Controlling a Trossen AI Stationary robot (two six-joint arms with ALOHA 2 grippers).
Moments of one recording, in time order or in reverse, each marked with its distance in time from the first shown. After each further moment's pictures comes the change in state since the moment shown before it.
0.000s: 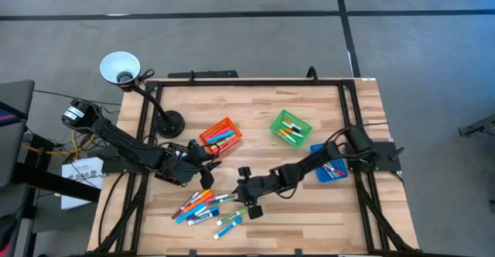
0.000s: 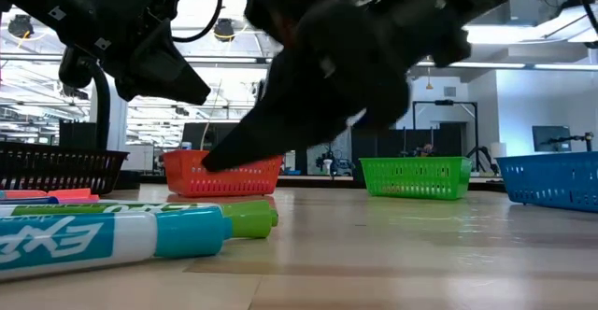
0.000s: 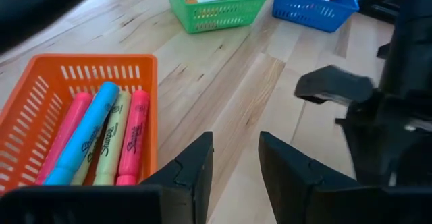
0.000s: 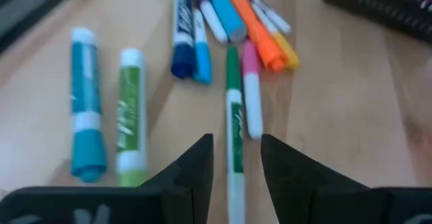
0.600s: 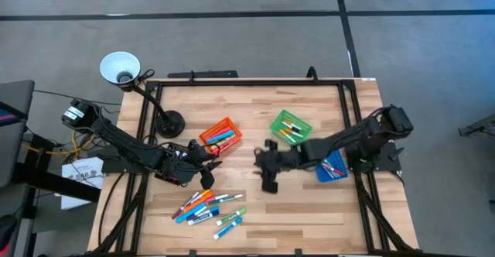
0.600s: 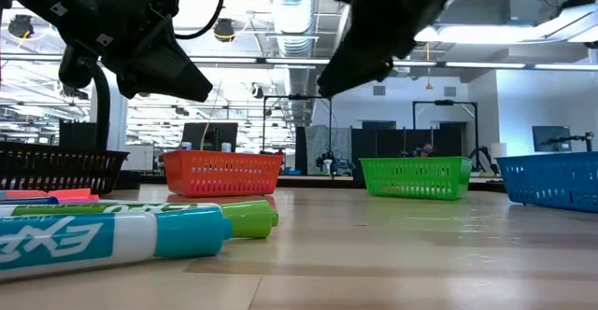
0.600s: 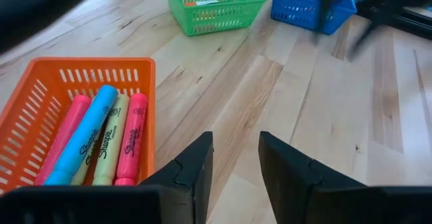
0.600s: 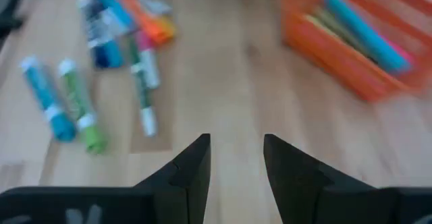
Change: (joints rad) left arm 0.000 0.000 0.014 -0.010 0.000 0.000; right arm -0.092 -0.440 -0.138 -0.463 0.097 0.266
